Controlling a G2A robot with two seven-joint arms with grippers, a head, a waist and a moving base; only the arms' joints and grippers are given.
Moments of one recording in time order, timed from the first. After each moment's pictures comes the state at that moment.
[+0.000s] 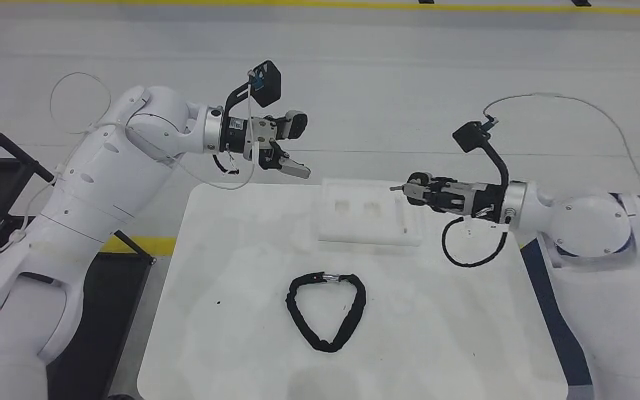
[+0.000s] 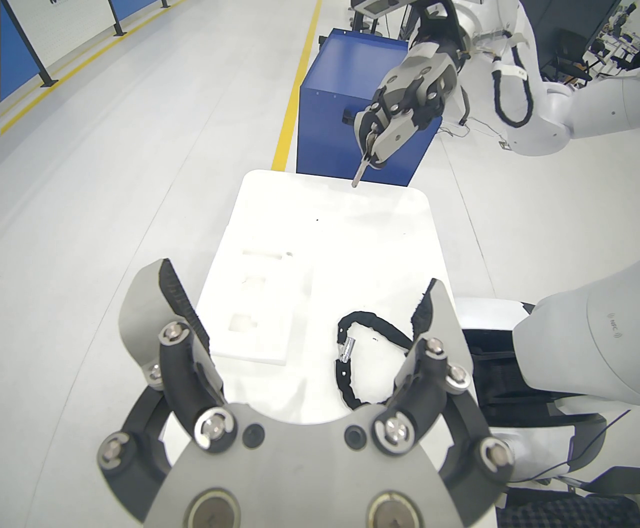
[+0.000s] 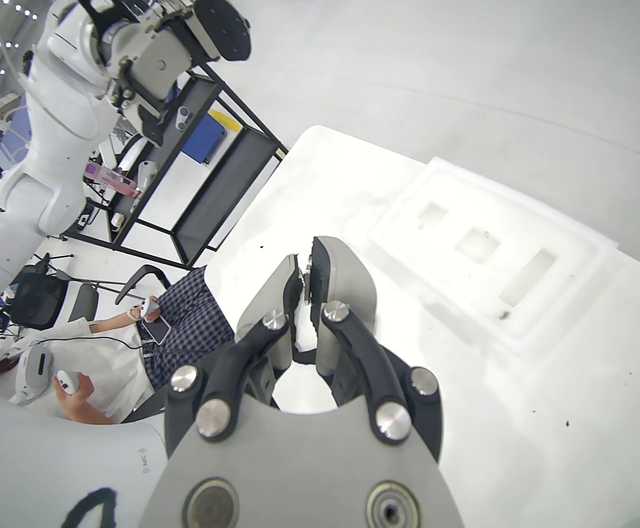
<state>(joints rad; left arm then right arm) 0.24 -0.87 -0.55 -1.19 -0.01 -1.01 -0.75 -1.00 -1.06 1.38 -1.85 -0.14 -0.08 1.15</state>
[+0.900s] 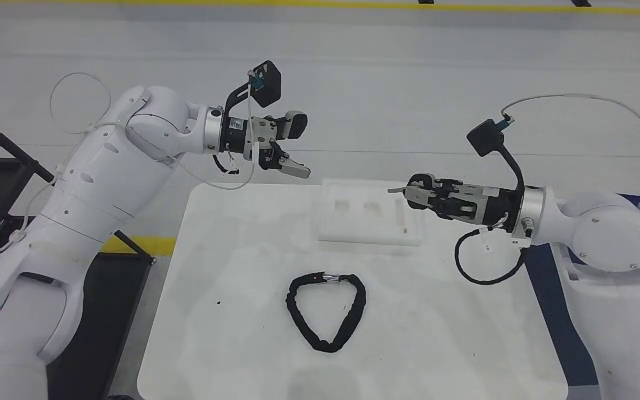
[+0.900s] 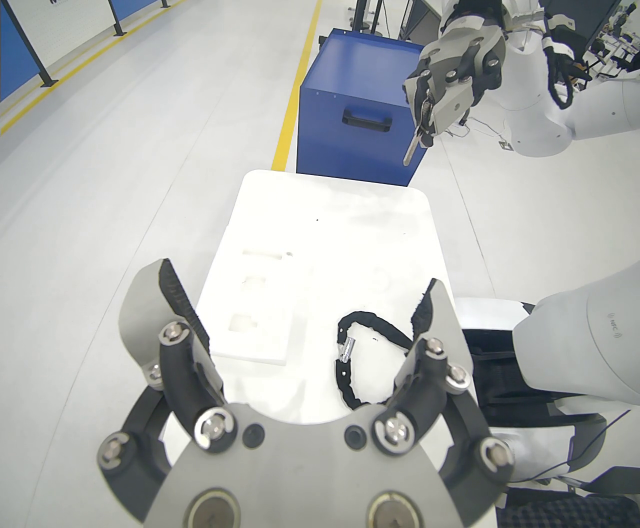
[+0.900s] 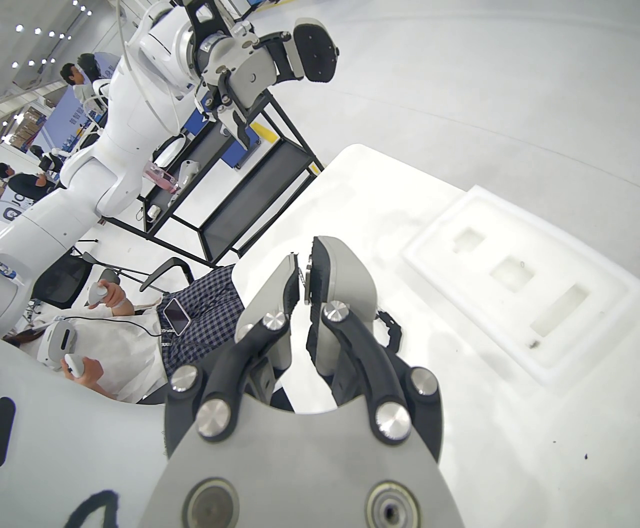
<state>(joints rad) 0.24 -0.87 -0.55 -1.19 -0.01 -1.01 -0.75 -1.03 -1.05 1.42 -1.93 -0.06 -0.12 1.16</state>
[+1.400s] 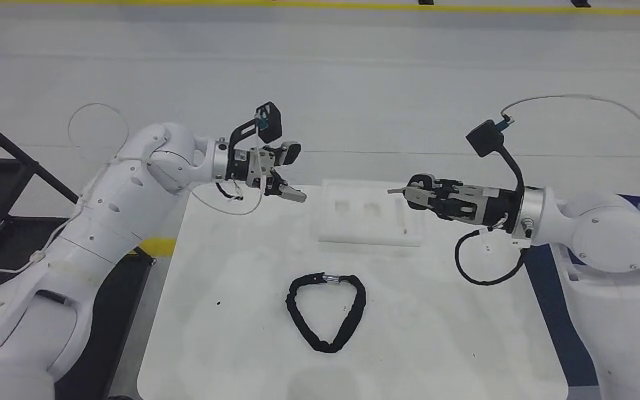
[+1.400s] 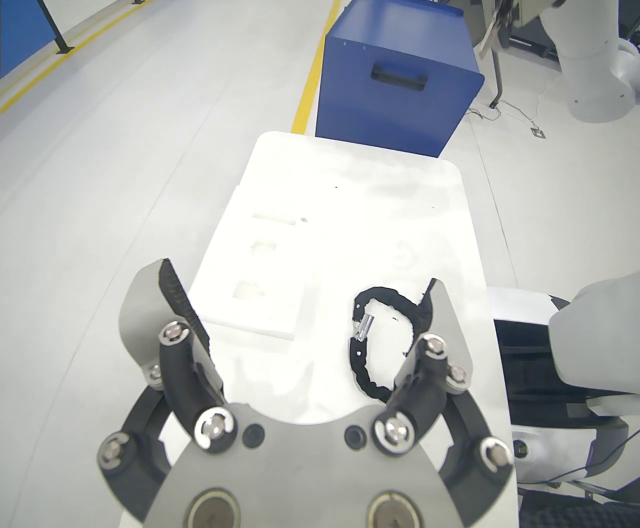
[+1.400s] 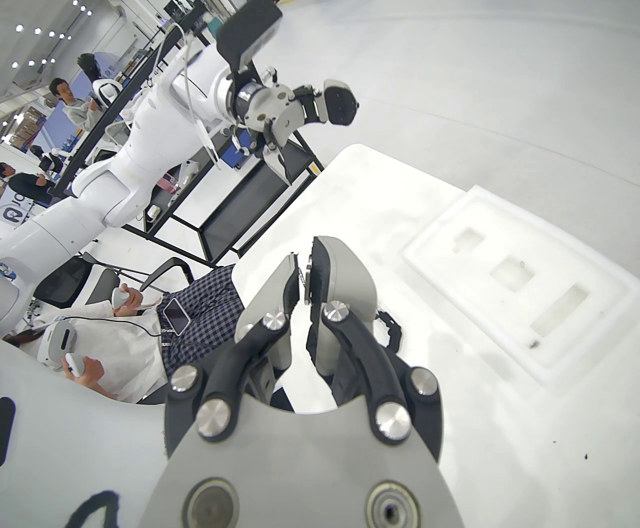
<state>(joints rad) 0.41 -0.86 -0.57 -1.18 0.28 -1.01 -0.56 -1.03 -1.05 1.42 -1.93 -0.06 -0.12 1.16</state>
